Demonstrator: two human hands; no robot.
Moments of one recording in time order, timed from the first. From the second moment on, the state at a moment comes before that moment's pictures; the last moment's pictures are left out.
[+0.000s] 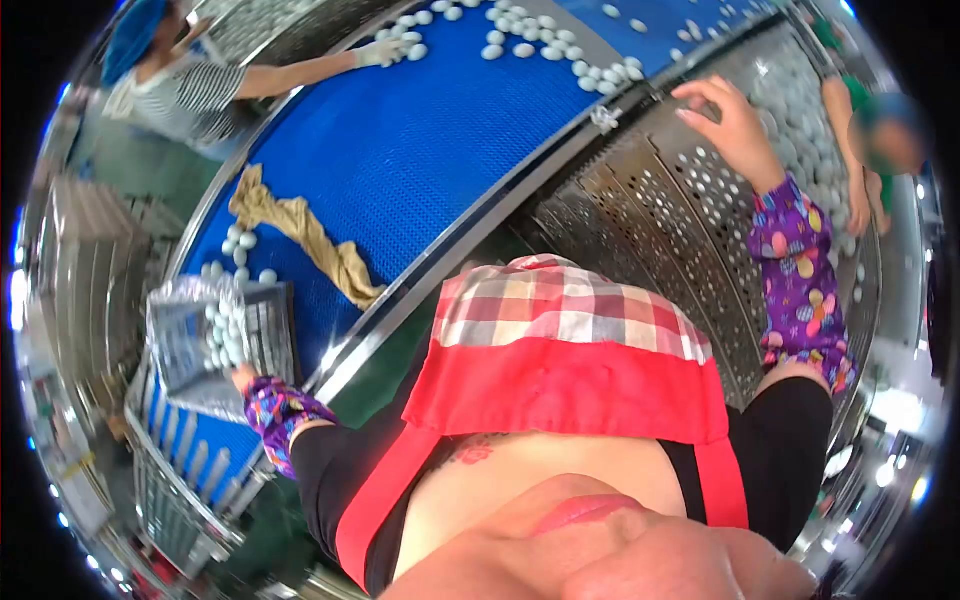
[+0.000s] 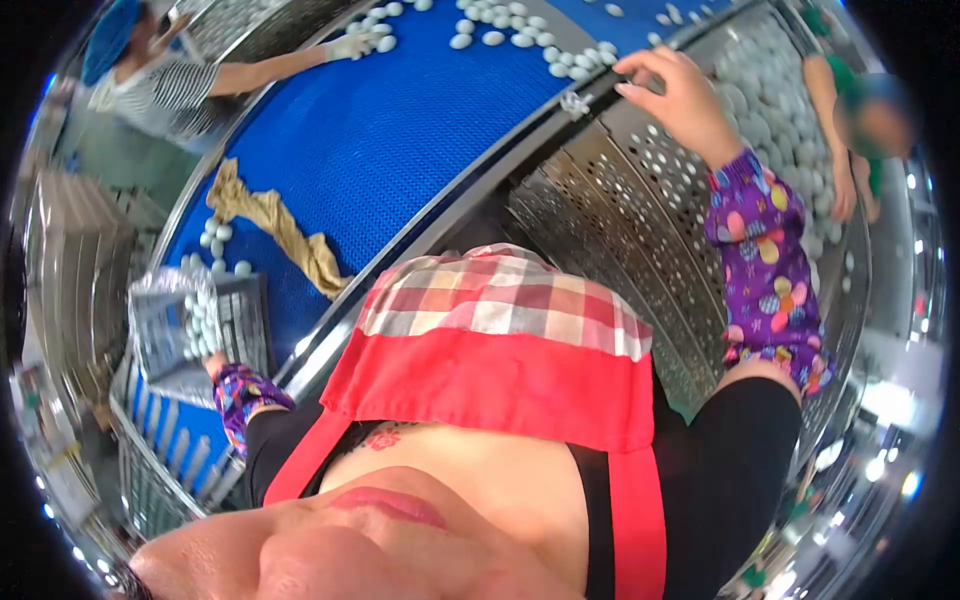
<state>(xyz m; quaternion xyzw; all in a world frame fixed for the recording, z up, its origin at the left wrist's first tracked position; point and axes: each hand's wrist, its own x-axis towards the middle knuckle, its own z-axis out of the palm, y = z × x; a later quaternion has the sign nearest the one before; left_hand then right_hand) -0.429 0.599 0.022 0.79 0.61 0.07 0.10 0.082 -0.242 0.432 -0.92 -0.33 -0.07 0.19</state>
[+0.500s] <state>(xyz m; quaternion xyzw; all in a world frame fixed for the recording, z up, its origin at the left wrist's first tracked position) -0.004 0.240 0.112 0.92 0.11 0.30 0.24 0.078 -0.243 0.433 -0.95 -0.25 -0.03 0.15</state>
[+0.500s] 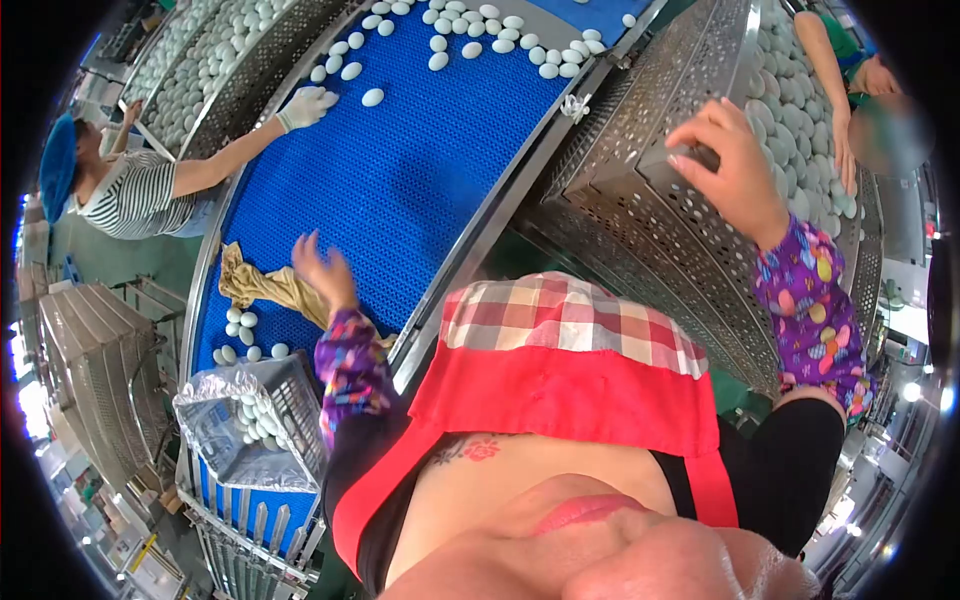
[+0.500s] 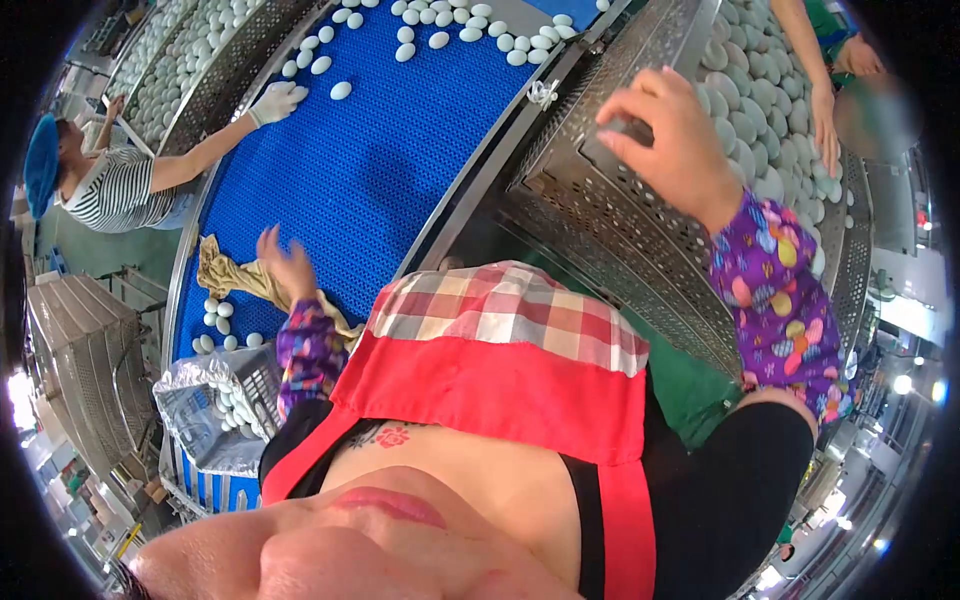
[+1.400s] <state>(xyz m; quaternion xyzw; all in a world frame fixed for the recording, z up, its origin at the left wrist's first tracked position) 0.502 -0.011 -0.058 0.99 -0.09 -0.01 0.08 0.073 -0.218 0.448 -0.99 -0.12 0.09 0.03</state>
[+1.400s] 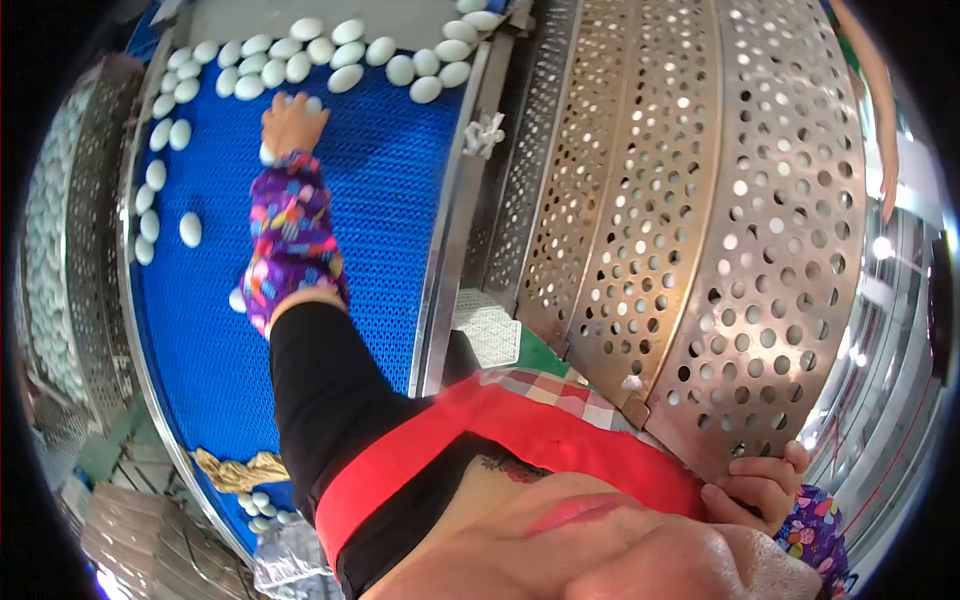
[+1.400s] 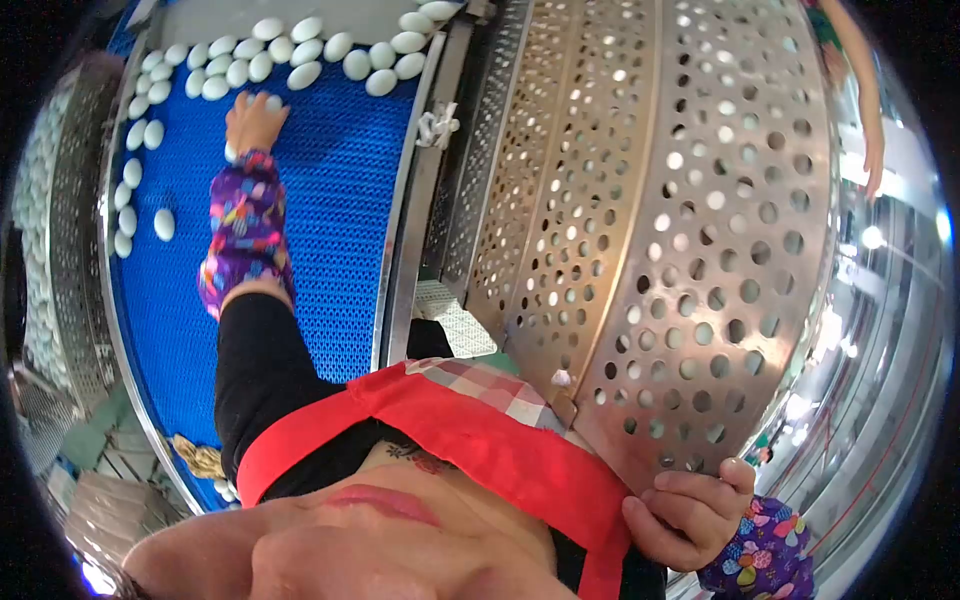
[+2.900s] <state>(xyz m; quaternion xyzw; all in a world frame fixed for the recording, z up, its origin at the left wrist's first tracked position) 0.181 -0.434 0.458 0.75 -0.61 0.09 0.24 0.105 -0.636 0.369 -0.98 0.03 -0.20 -0.01</state>
